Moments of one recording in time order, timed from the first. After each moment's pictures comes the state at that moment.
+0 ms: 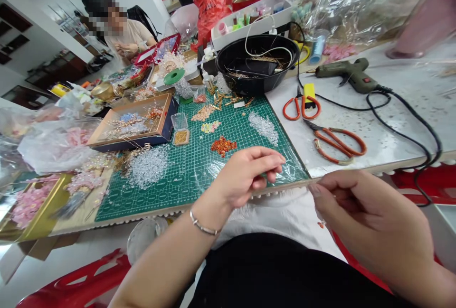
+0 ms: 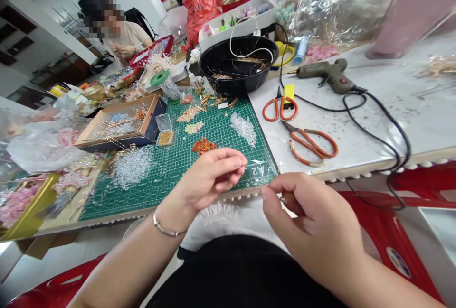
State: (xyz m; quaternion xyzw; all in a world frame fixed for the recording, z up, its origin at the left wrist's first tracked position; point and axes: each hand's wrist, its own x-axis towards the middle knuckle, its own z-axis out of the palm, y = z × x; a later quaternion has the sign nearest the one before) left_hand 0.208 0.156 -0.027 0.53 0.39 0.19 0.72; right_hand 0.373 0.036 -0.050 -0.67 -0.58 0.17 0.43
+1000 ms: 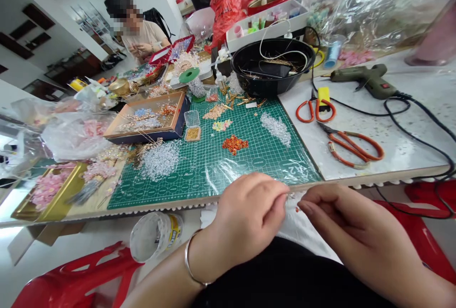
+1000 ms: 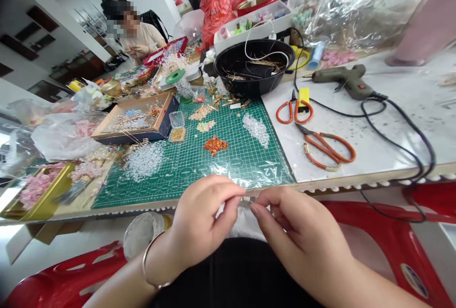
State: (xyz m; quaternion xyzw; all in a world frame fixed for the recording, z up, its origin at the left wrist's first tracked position) left_hand 0.163 0.094 -0.012 0.85 0.32 0.34 0.24; right_hand 0.349 0.034 -0.039 -0.56 -0.67 0.23 0.43
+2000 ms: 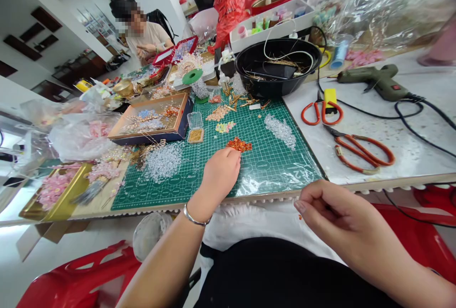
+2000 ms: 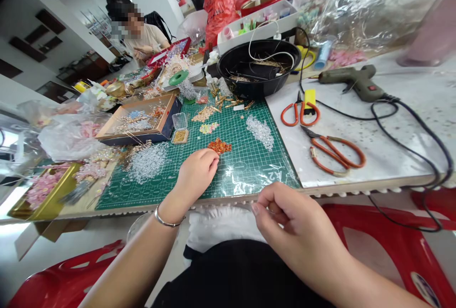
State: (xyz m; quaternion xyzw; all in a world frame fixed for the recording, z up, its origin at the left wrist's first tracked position) left_hand 0.125 0.180 -0.067 0.82 0.50 0.20 0.19; right_hand 0.343 0.046 -0.052 -0.59 -0.63 0.34 0.38
